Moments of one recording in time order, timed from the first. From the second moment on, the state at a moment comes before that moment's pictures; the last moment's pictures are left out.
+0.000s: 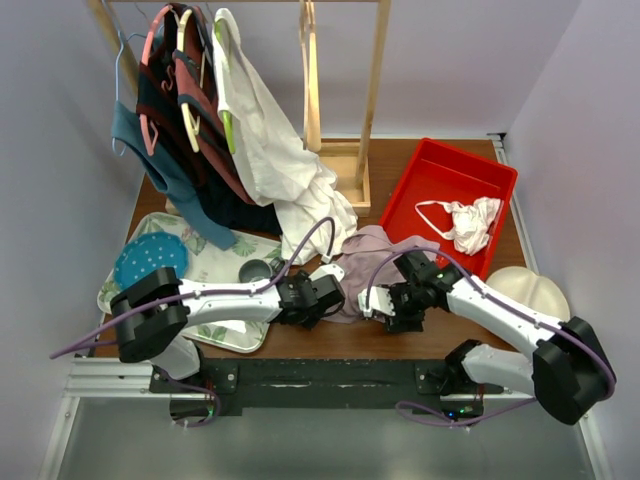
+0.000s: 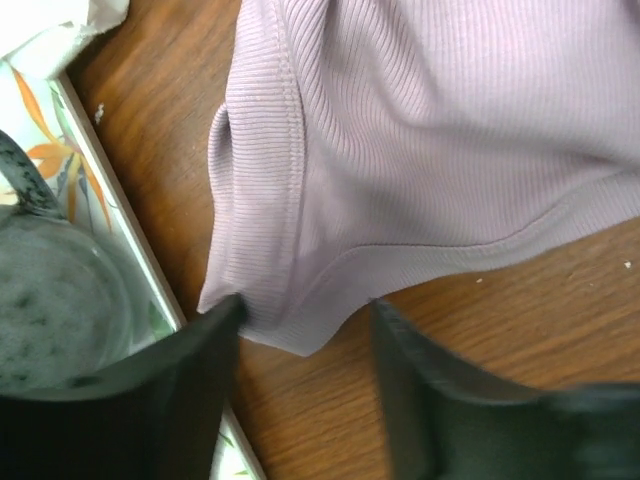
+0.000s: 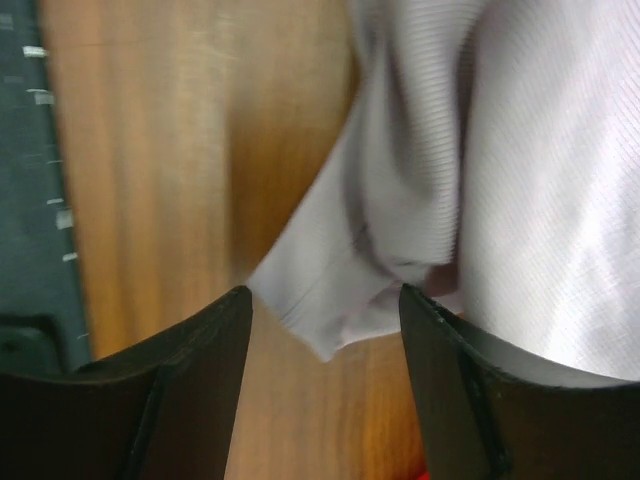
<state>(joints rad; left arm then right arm) -1.17 1.56 0.88 -0.54 -0.45 -0.43 0.60 1.13 0.58 -0.76 -0.34 -1.05</state>
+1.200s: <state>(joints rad) -1.16 1.02 1.84 -0.54 -0.25 -0.11 0.61 1.31 2.52 -1.21 -0.19 -0.89</state>
